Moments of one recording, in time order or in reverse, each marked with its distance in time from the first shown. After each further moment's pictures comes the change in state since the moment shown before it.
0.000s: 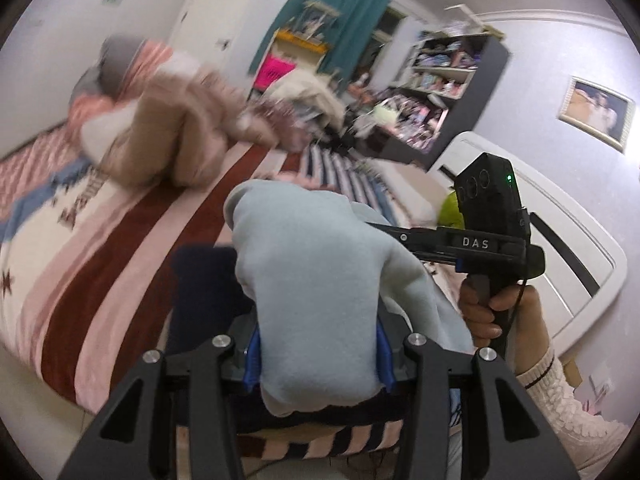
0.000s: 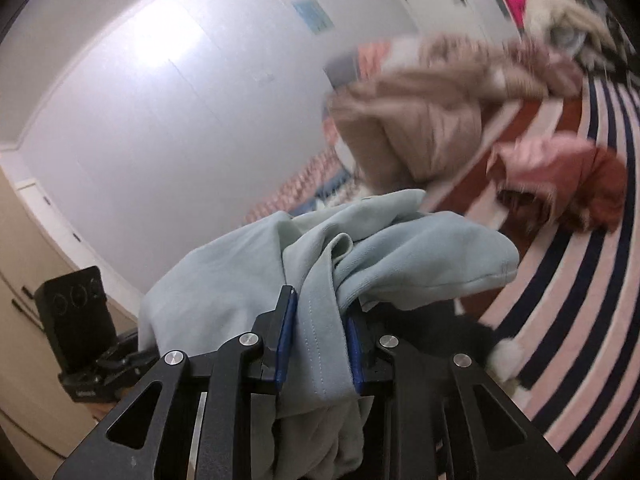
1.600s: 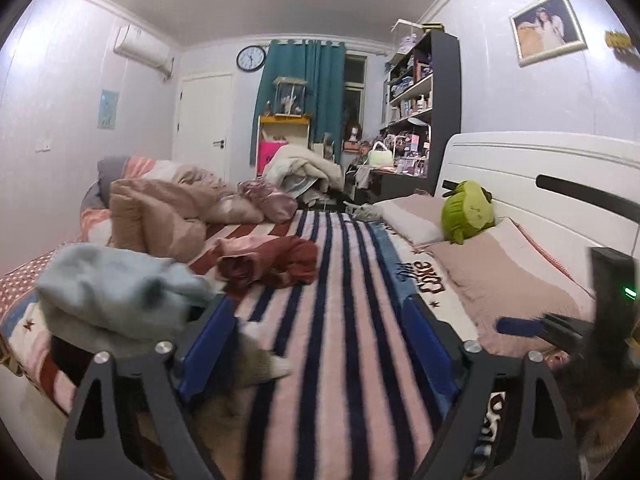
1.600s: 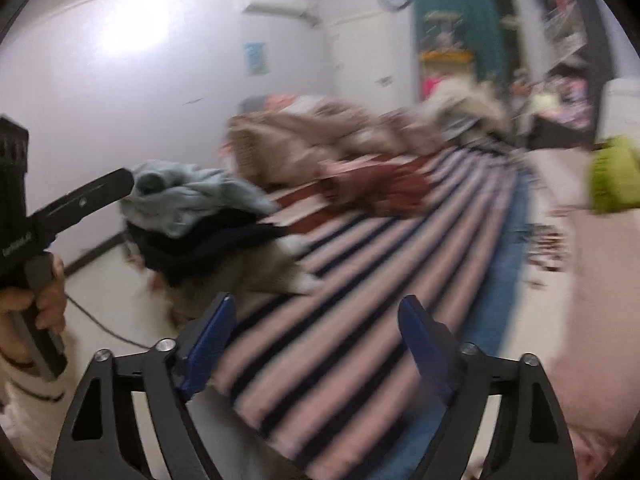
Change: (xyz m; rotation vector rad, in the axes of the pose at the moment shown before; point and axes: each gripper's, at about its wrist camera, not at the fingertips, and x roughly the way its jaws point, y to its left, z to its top) left arm 0.051 -0.276 -0.133 0.324 -0.336 0.214; right arm -0.244 -0.041 -0.244 -0.216 -0.285 -0.535
